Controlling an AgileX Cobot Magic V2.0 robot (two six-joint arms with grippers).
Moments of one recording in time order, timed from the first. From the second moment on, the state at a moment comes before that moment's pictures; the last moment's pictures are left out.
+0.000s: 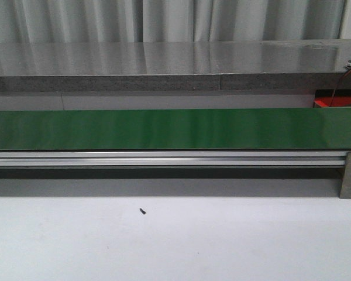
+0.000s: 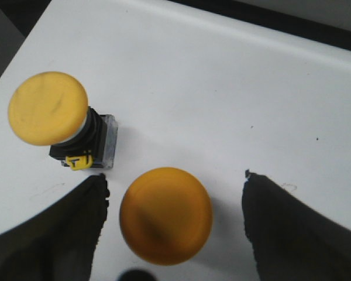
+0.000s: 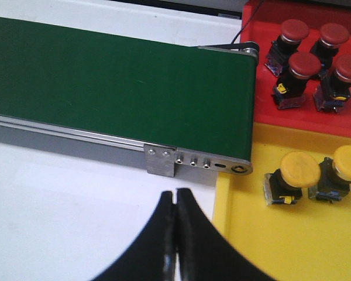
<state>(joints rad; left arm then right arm) 0.36 2.14 -1.61 0.00 0.39 0.03 -0.20 0.62 -0.57 0.43 0.67 -0.52</state>
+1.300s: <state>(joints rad) 0.36 2.19 -1.61 0.00 0.34 0.03 -0.20 0.62 -0.57 0.43 0.67 -0.52</state>
